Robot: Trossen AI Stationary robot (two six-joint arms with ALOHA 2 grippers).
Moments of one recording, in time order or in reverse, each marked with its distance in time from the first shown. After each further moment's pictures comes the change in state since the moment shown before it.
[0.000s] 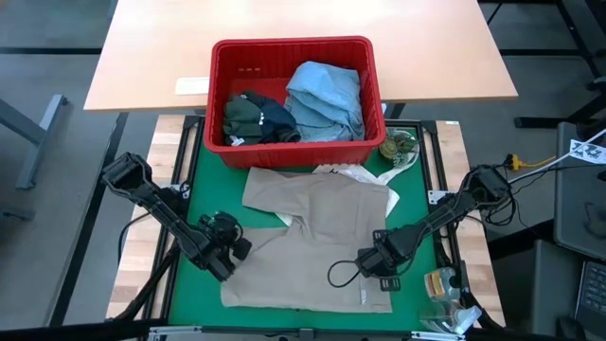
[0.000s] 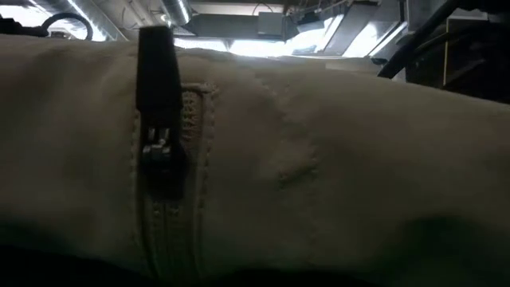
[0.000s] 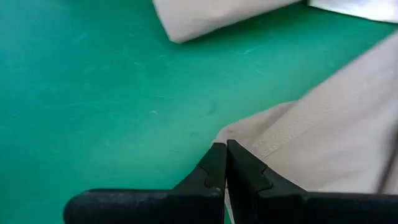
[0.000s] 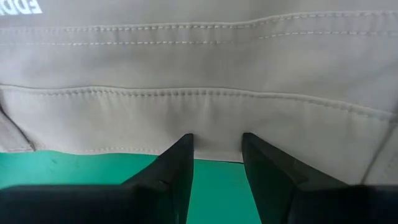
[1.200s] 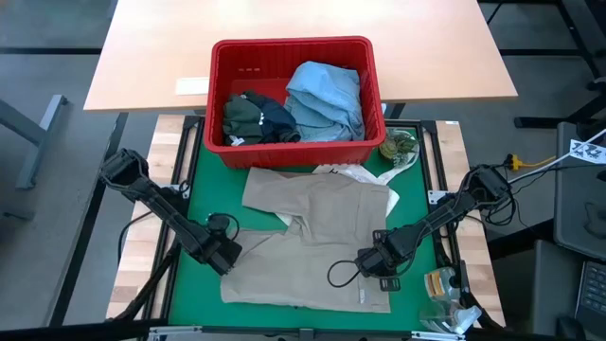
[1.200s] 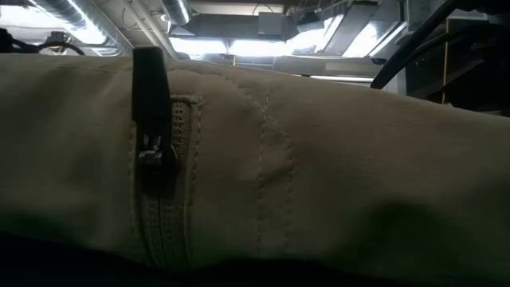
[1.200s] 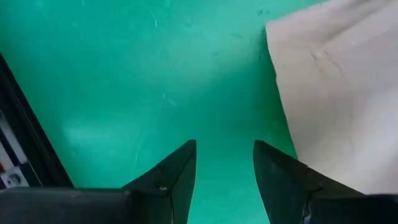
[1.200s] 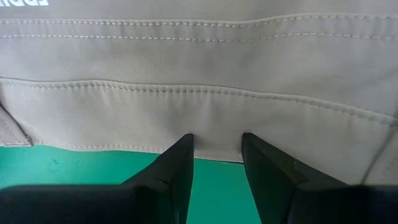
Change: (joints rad) left arm 0.023 -0.065 0.000 -0.075 0.432 0.006; right arm 0.001 0.004 -0.003 0.003 -0.003 0.002
